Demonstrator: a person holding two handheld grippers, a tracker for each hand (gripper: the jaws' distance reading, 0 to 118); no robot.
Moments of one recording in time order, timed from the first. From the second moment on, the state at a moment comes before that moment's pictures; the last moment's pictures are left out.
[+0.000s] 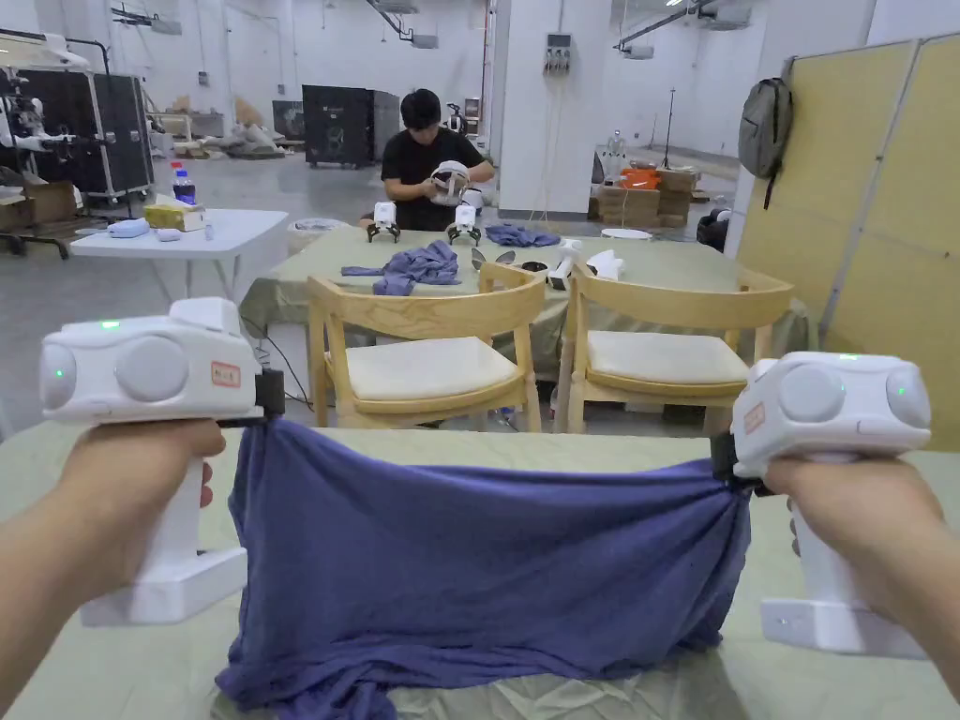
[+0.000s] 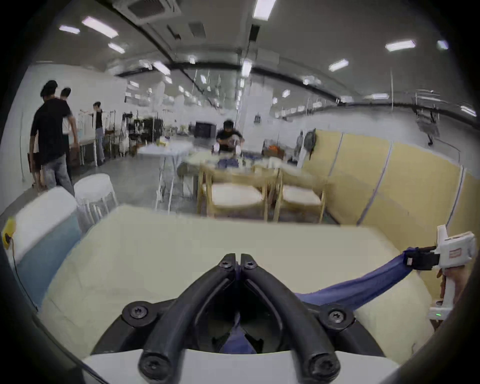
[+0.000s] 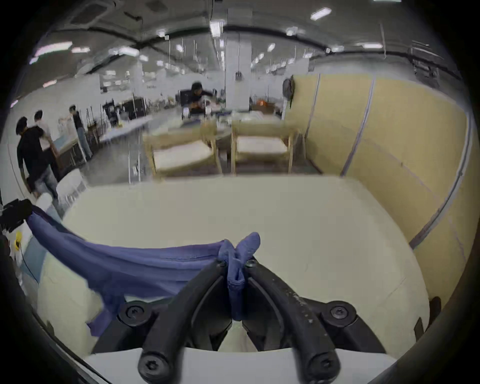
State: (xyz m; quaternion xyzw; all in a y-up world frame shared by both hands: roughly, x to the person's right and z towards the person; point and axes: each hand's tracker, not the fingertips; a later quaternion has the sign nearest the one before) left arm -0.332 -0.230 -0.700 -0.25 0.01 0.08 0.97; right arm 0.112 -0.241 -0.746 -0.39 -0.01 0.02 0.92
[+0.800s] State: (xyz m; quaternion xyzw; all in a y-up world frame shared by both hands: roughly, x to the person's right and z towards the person) left arm -0.307 -0.337 -0.338 -0.45 -0.05 0.08 0.89; right arm 0.200 -0.360 -0.378 -0.49 0.07 0.01 0.87
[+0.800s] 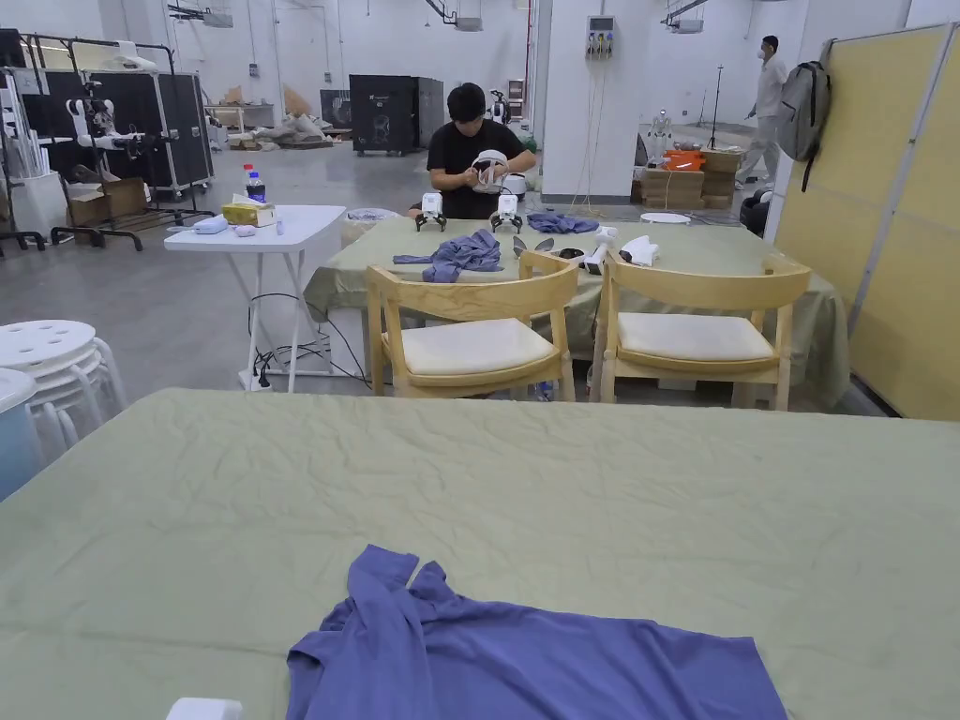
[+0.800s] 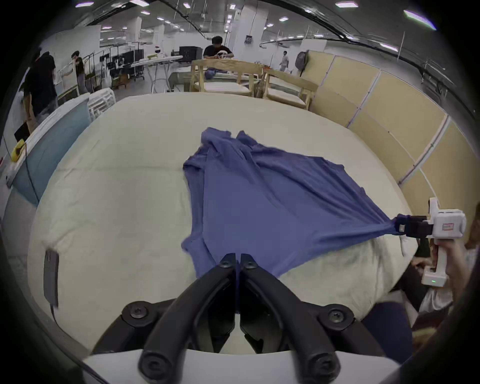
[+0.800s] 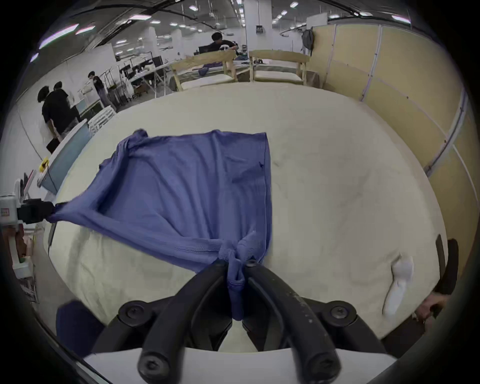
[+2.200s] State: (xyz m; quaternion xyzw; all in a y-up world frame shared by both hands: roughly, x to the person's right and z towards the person) left arm -0.336 -0.370 -0.364 -0.42 0.03 0.18 0.89; right arm 0.188 -0.375 -0.284 -0.45 0.08 -0.06 0.89
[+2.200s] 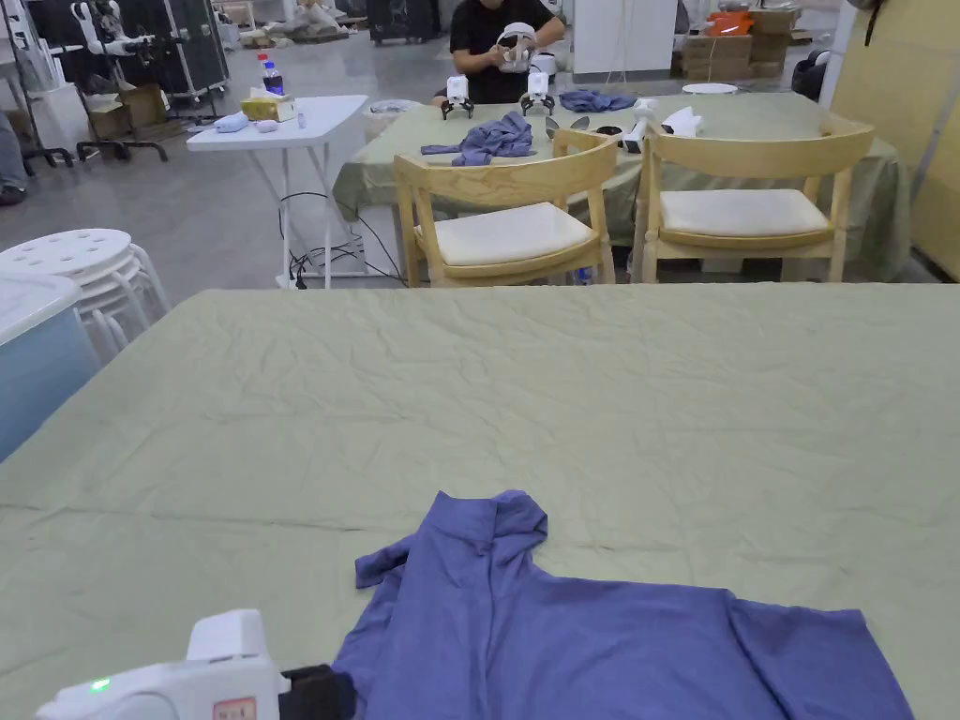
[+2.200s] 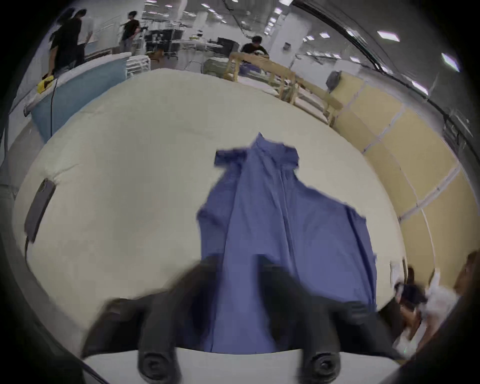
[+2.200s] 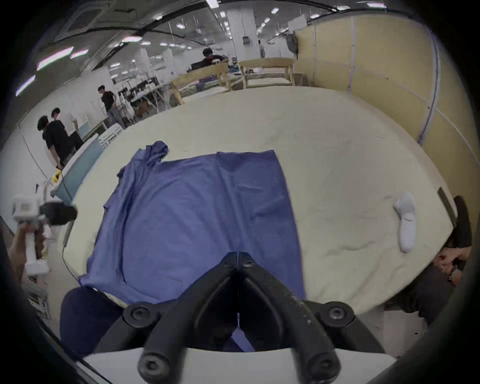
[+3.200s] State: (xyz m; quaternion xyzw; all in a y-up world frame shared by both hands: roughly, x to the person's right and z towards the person) left arm -0.282 -0.312 -0.548 -0.42 0.01 0.04 0.91; right arm 0.143 -0.355 -0.332 -0.44 0.14 -0.08 0.88
